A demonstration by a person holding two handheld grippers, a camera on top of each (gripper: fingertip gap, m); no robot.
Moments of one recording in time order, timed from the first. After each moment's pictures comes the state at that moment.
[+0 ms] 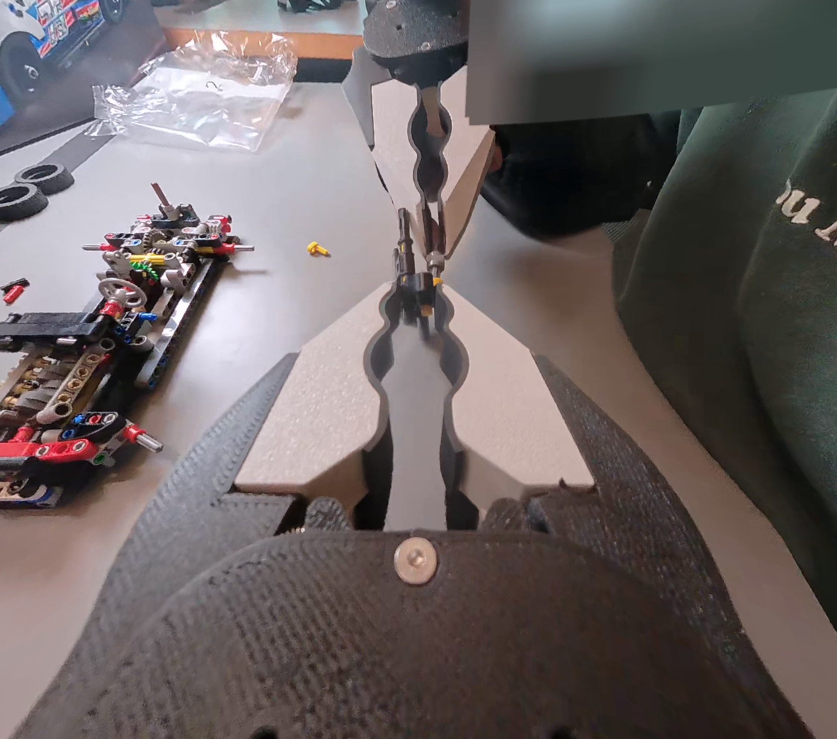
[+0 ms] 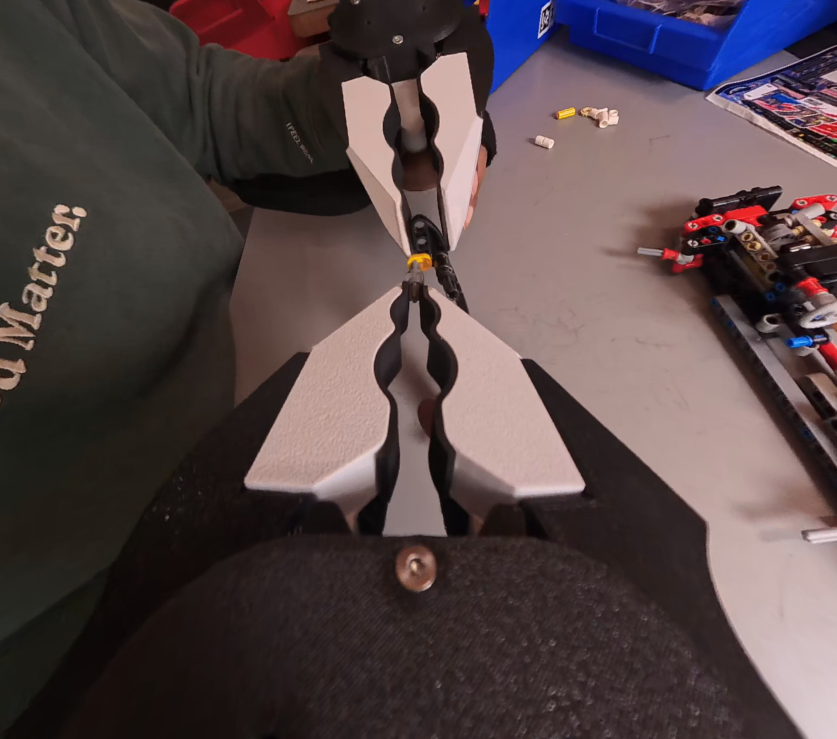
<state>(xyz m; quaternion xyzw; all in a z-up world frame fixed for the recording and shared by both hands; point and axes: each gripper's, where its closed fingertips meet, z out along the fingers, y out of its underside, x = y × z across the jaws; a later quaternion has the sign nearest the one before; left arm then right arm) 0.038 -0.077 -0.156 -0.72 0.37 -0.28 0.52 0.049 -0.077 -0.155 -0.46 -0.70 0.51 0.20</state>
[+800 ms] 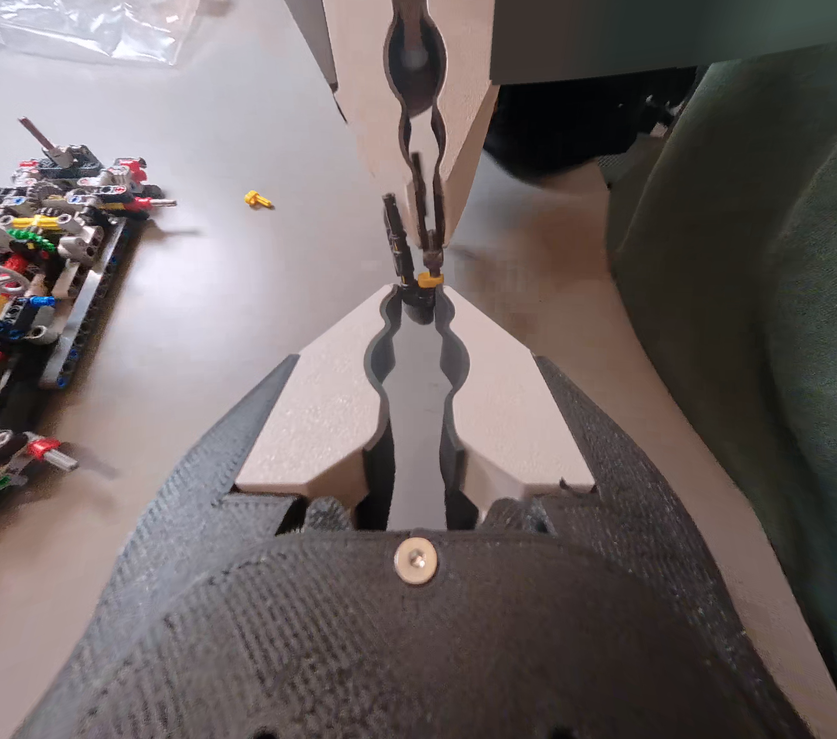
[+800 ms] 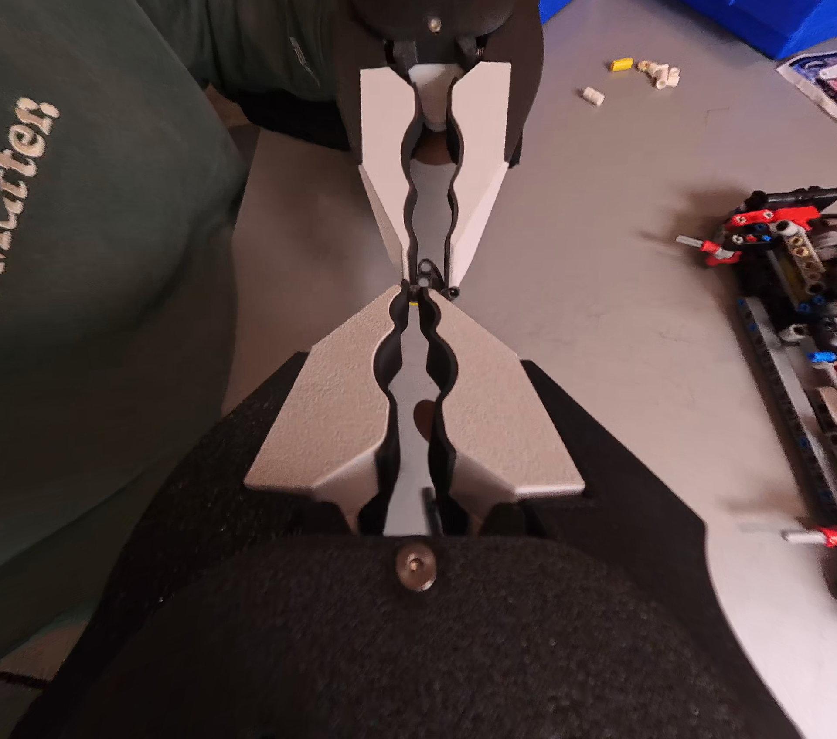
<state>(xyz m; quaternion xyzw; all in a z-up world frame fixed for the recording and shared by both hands) 0.065 -0.086 -0.188 -0.75 0.41 -0.27 0.44 0.063 -0.091 -0.169 -0.43 -0.76 0.45 0.18</state>
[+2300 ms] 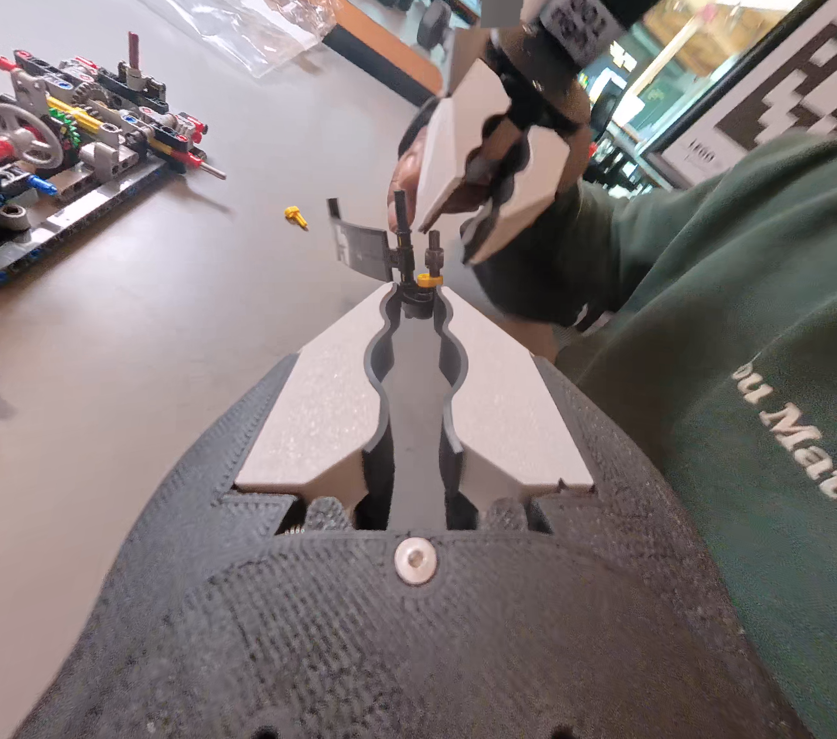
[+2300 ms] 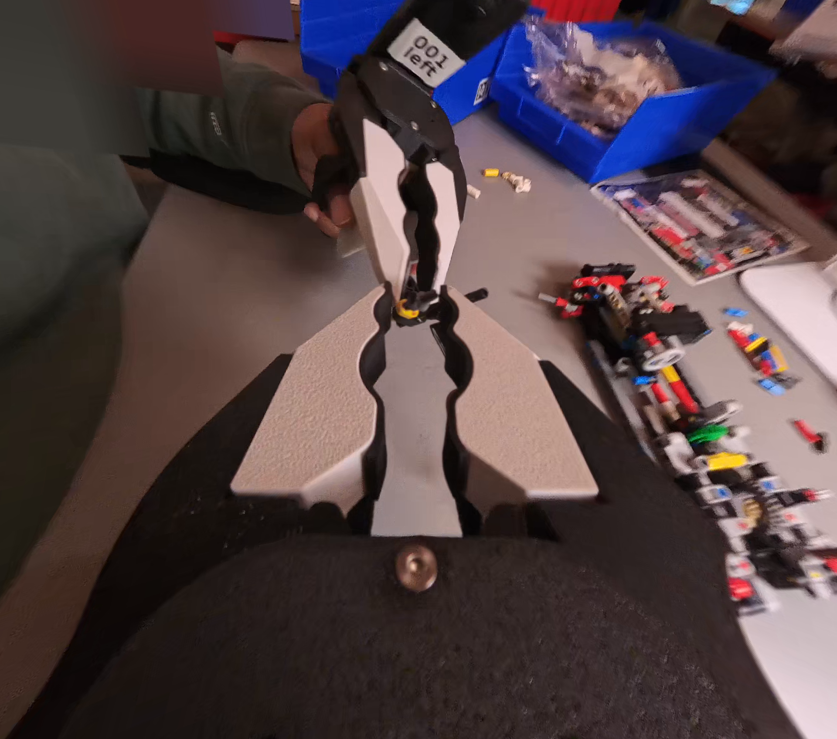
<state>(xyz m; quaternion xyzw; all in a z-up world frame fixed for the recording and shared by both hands) 0.046 -0.053 -0.165 -0.76 0.16 -0.44 0.45 0.044 -0.056 -0.144 -0.39 -0.71 0.47 0.34</state>
